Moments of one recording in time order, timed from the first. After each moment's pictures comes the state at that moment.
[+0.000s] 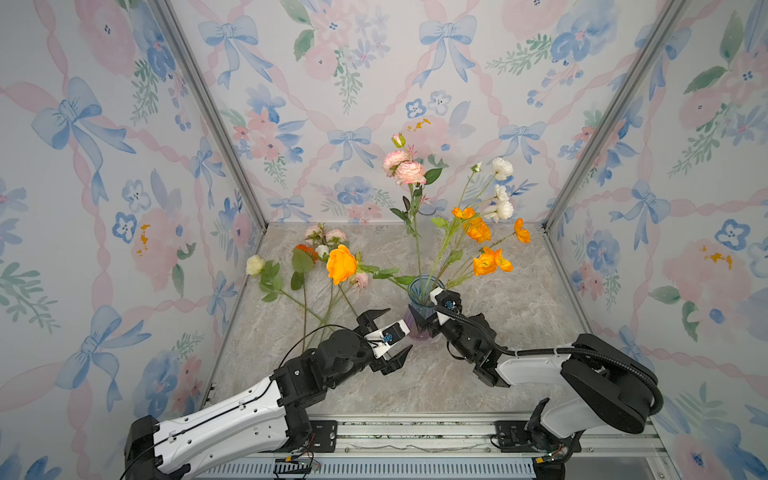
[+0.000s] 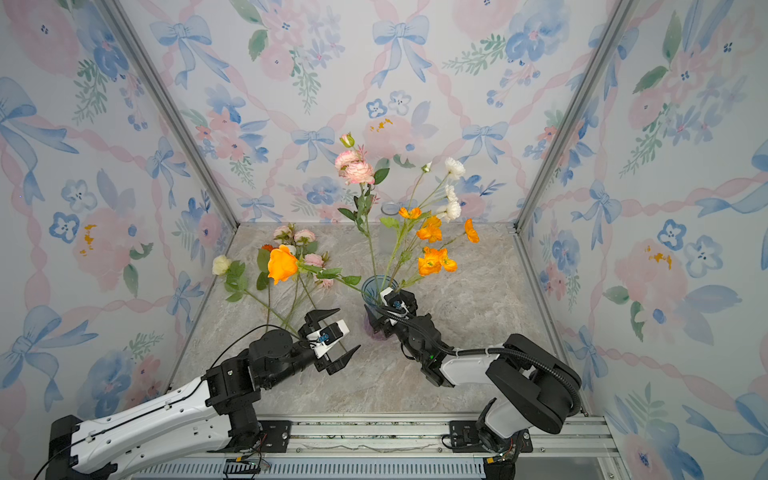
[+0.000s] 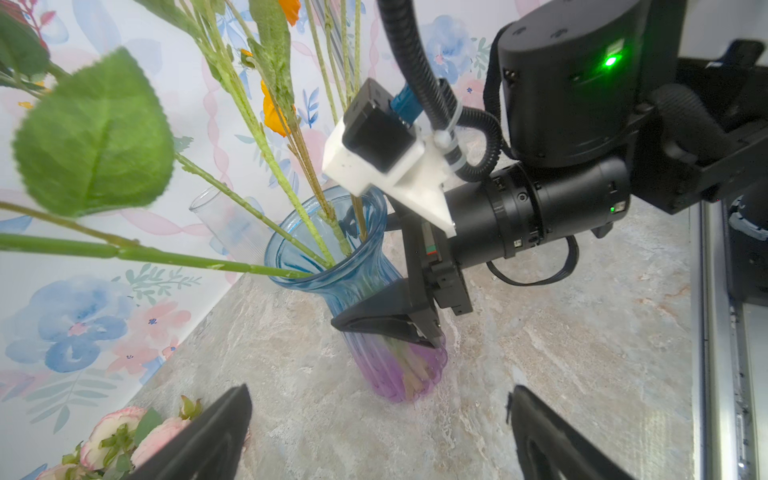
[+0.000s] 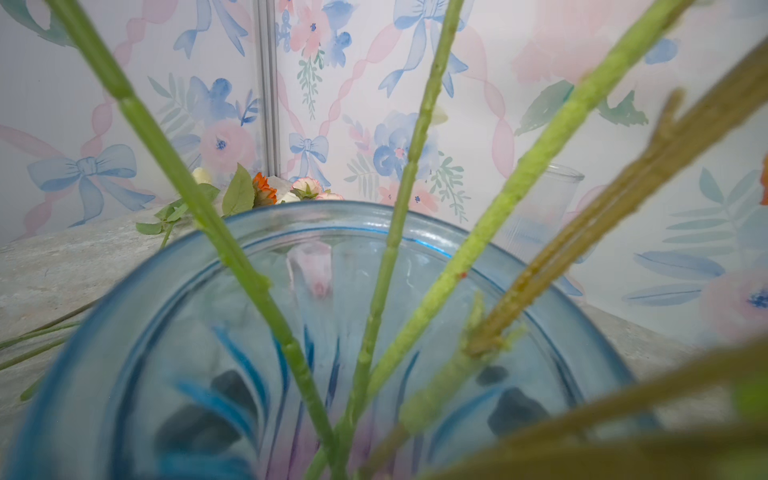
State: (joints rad) left arm -1.05 0.74 0.57 -0.10 -0.21 0.35; right arm 0.84 1.52 0.43 1.06 0.25 -0.10
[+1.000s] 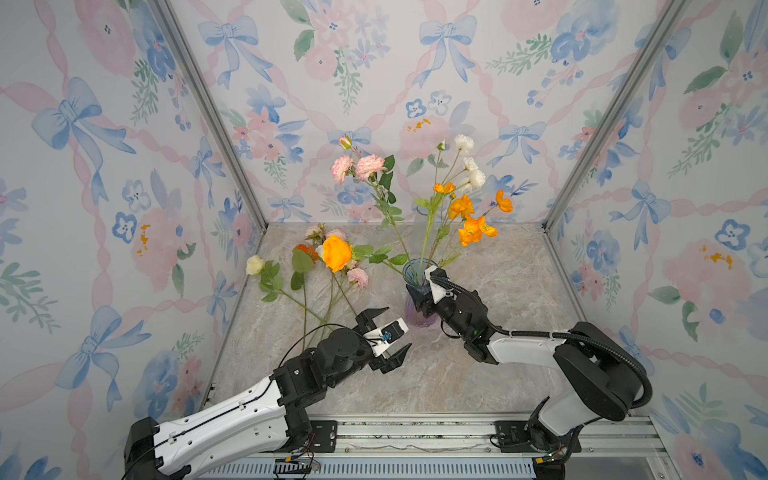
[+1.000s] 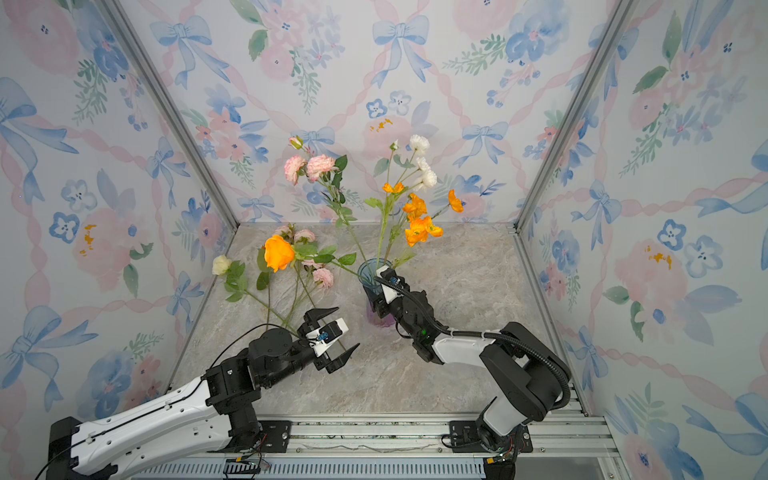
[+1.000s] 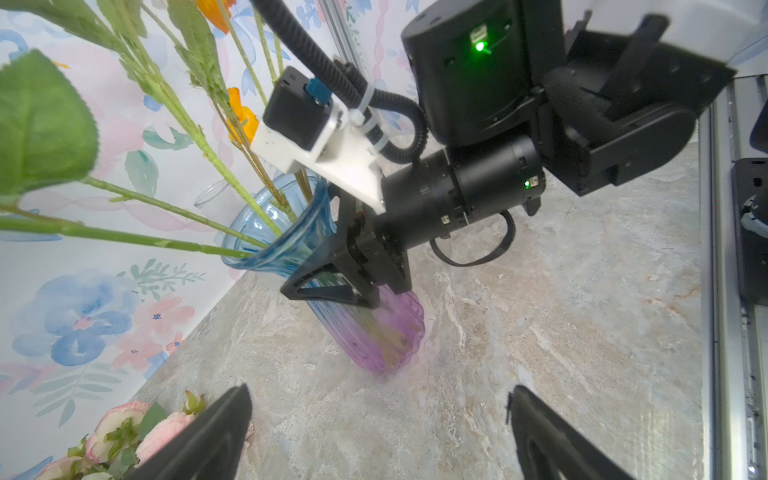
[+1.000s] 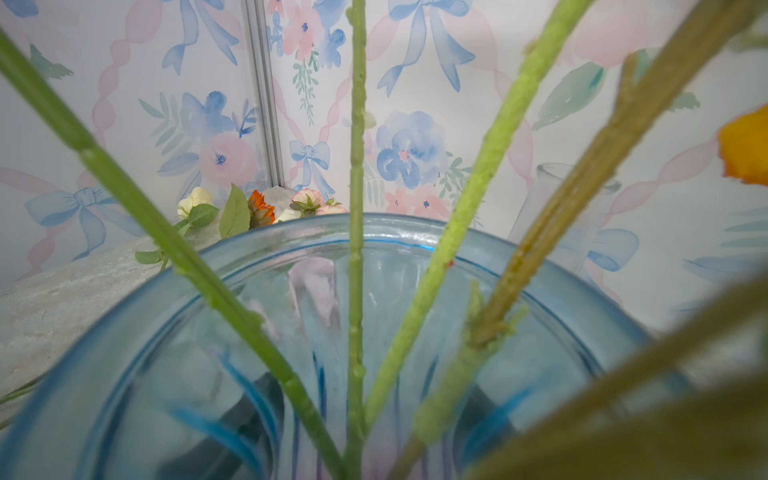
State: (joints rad) left arm -1.03 0.74 0.57 -0.10 -0.21 0.35; right arm 0.73 1.60 0.68 0.89 0.11 -0.02
